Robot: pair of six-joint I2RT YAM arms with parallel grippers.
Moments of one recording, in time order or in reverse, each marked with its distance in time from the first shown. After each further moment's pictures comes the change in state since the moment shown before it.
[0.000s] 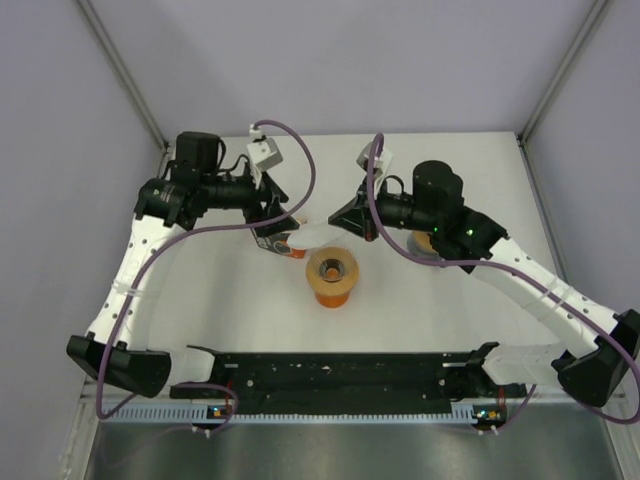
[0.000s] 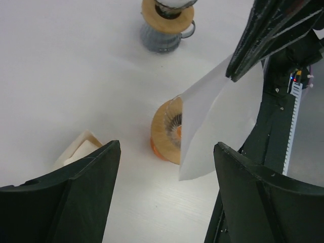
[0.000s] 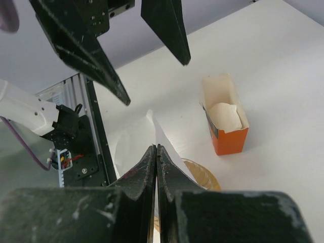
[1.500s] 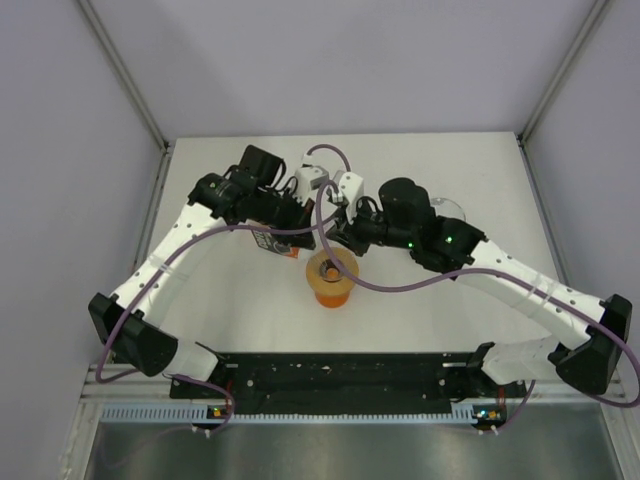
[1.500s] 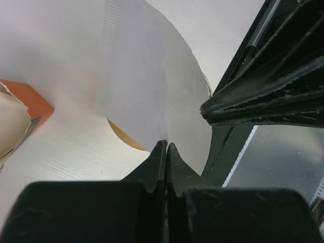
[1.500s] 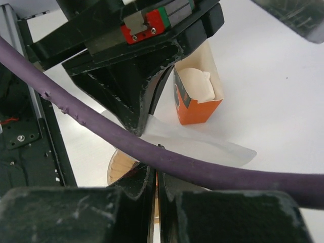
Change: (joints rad) left arm -0.296 0.140 -0.019 -0.133 -0.318 -0.241; right arm 0.152 0.056 0.015 -0.146 0.266 -0.254
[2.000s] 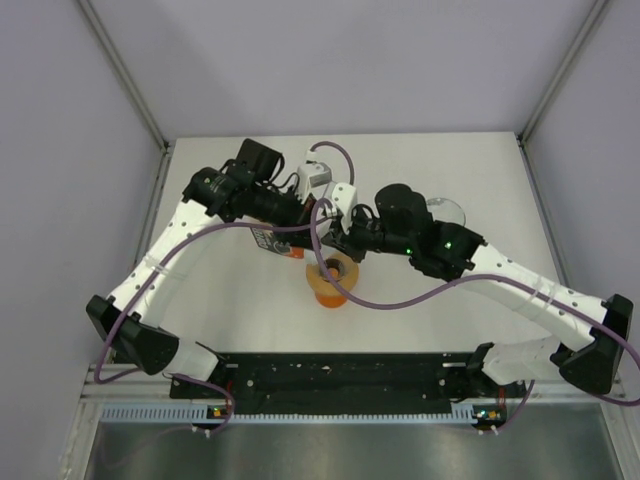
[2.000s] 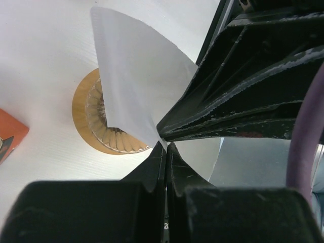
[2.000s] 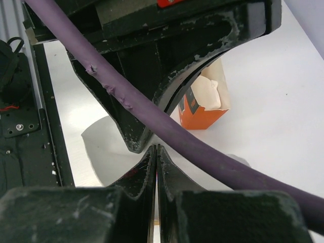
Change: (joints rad) left arm -0.014 0.011 0.093 -0.083 0.141 0.037; right arm 0.054 -0.009 0.001 -0.010 0.007 -0.083
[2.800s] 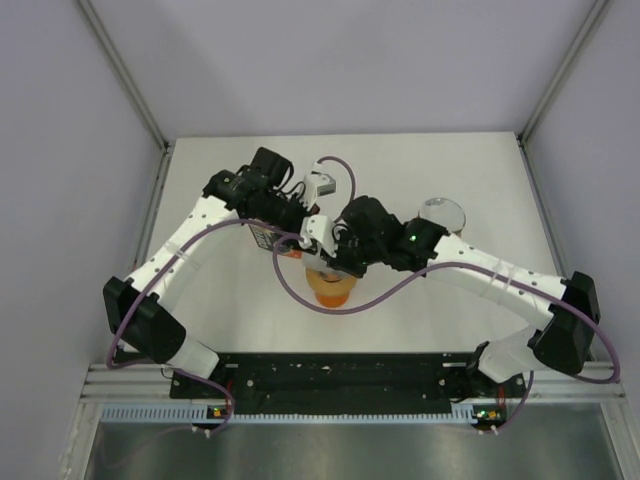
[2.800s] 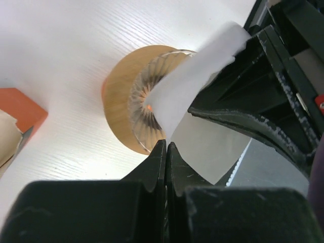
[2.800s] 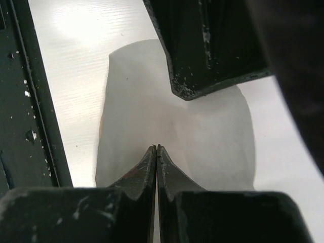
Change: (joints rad) left arm 0.021 0.066 -0.111 0.057 -0.068 0.068; right arm 0.015 0.149 0.020 -0.265 0.019 -0.196
